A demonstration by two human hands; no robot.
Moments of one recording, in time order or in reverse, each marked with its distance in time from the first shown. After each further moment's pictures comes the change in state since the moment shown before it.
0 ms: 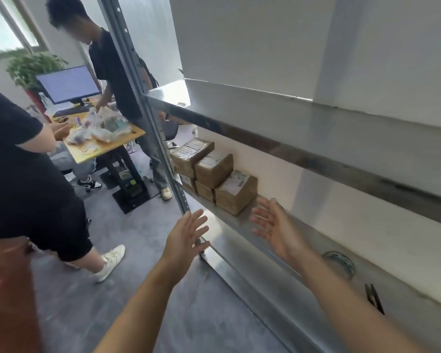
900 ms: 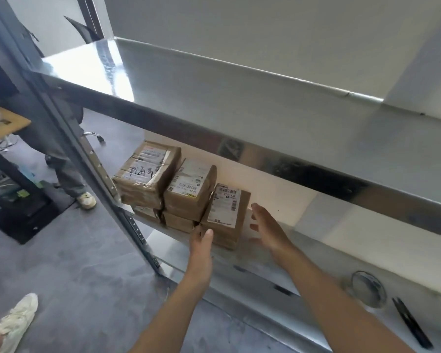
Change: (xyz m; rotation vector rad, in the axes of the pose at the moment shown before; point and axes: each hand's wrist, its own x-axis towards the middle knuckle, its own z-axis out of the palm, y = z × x) left_hand 0.247 -0.030 -0.015 0.184 -0.126 -0.178; right_hand 0.190 0.022 0.061 -0.526 0.454 0.181
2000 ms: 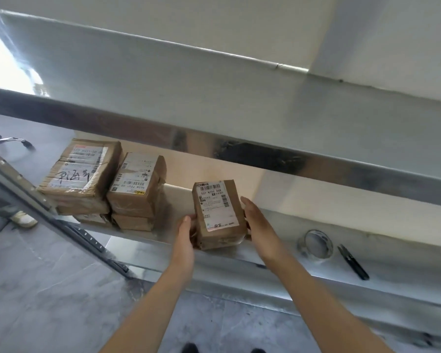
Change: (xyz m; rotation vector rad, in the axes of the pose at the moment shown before) left_hand 0.009 -0.014 0.044 -0.050 -0.178 -0.089; right_hand -0.042 0.056 -0.041 0.104 0.156 -0.066
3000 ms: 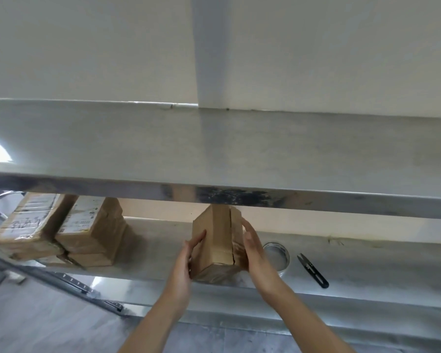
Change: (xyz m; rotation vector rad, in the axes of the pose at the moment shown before) left_hand -0.066 -0.021 0.110 0.203 -0.260 0.145; right_hand -0.046 0.043 -0.119 0.217 -0.002 -0.083
